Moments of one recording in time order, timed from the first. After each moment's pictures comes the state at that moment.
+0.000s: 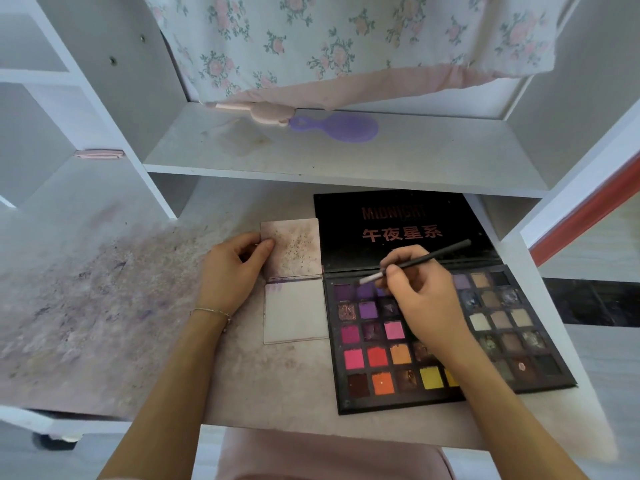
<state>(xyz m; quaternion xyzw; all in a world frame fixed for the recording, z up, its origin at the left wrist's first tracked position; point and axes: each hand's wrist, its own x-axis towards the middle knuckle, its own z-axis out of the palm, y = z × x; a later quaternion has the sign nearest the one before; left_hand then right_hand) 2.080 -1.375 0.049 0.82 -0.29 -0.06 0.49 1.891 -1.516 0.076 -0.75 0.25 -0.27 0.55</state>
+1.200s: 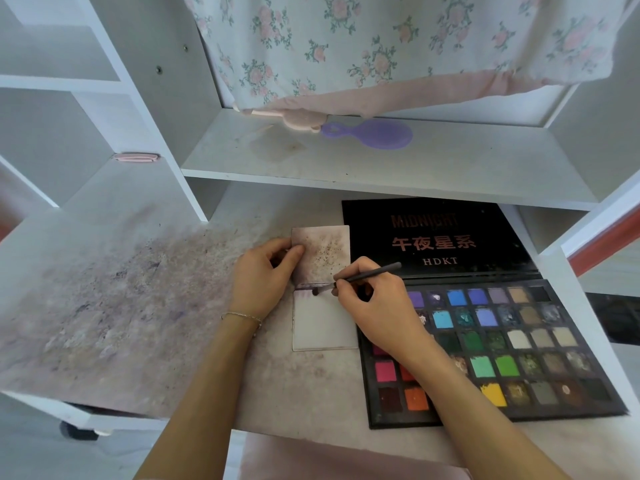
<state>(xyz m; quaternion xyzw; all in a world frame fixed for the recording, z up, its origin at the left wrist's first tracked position) 2.081 -1.374 0.050 0.83 -0.29 -0.06 0.48 1.948 -1.480 0.062 -0.81 0.21 -0.16 0.52</state>
